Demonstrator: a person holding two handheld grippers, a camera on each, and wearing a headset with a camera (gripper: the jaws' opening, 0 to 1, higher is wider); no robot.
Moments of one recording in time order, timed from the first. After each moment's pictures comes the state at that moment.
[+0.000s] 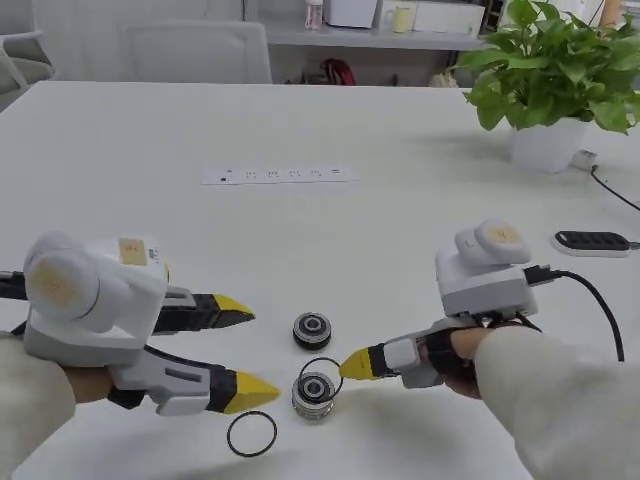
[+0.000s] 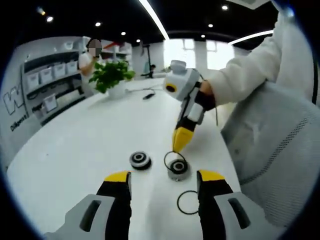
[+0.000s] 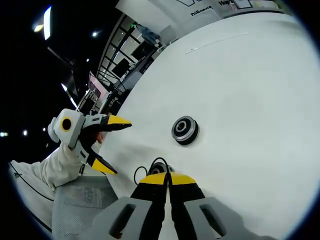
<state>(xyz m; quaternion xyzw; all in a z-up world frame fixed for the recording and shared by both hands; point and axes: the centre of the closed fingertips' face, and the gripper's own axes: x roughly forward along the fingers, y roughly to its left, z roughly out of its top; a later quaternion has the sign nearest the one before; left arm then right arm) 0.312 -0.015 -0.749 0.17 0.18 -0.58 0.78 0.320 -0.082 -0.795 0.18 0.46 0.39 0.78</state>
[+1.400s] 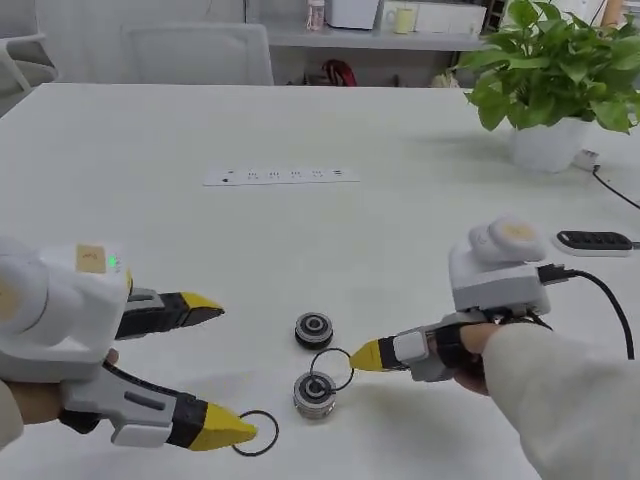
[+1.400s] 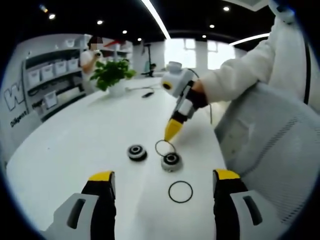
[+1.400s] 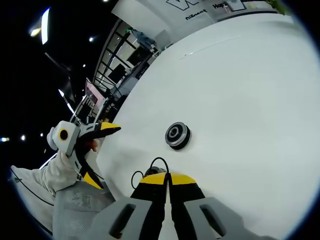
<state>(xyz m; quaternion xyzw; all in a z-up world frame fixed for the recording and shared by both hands) 0.295 0.005 -0.746 0.16 0.19 -0.58 0.77 0.328 -0.092 -0.788 0.20 0.45 0.37 0.79</state>
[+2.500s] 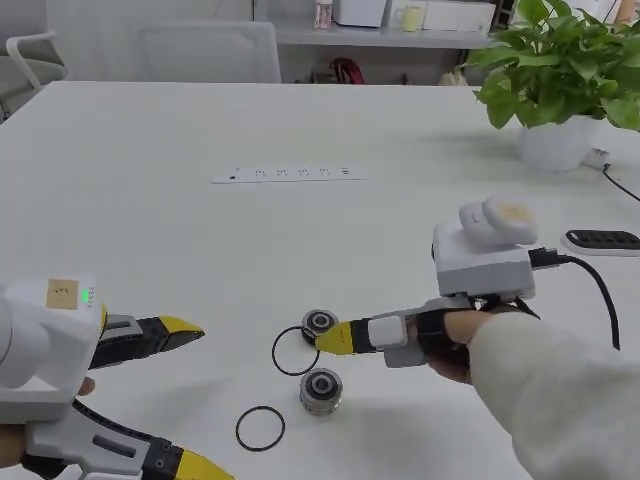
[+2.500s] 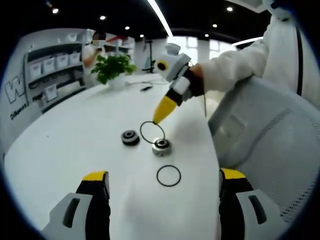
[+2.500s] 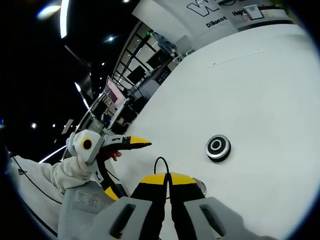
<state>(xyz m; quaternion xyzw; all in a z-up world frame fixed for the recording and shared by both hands) 0.272 0.024 -0.763 0.15 0.22 -0.58 0.77 0.309 -0.040 -0.750 0.19 0.40 0.44 0.78</state>
